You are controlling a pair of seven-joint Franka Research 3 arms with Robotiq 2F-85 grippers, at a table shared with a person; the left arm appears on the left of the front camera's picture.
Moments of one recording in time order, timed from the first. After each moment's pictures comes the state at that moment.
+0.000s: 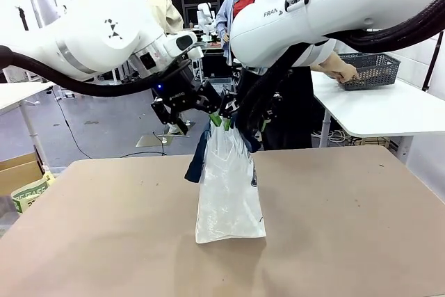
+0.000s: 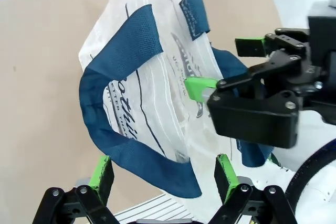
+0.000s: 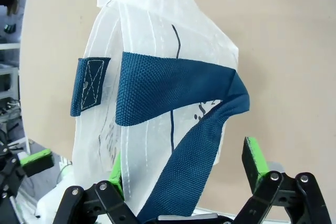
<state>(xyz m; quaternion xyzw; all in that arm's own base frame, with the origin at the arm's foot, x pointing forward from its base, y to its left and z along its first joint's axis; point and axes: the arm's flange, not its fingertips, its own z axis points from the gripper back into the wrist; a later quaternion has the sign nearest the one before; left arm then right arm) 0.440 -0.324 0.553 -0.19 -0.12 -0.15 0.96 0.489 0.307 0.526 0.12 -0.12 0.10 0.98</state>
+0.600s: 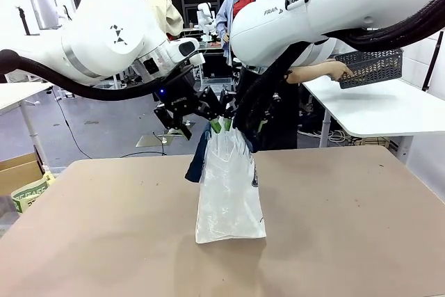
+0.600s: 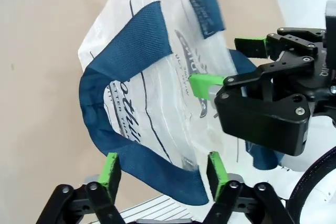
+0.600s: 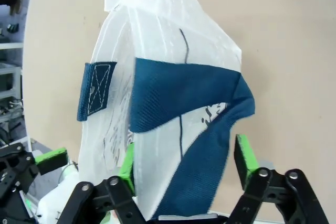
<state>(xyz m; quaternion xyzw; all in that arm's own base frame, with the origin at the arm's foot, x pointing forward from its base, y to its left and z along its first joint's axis) 0.443 -0.325 0.546 -0.18 -0.11 -0.15 0.96 0.490 0.307 0.527 0.12 -0.12 0.10 0.98</state>
